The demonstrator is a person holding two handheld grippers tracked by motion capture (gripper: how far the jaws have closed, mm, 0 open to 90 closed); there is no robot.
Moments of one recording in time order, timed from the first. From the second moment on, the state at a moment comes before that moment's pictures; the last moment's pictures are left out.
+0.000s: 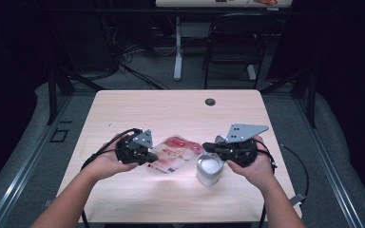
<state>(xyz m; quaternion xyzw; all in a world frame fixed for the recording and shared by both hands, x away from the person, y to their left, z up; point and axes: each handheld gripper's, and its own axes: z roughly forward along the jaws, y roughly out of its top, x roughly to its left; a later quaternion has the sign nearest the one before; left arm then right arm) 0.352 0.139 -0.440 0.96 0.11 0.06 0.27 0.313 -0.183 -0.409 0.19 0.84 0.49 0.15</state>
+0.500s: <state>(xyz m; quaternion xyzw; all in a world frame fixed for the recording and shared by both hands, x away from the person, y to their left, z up) 0.356 0.144 -0.454 0.95 0.12 0.06 0.26 0.317 -0.171 -0.406 0.18 0.84 0.48 0.15</state>
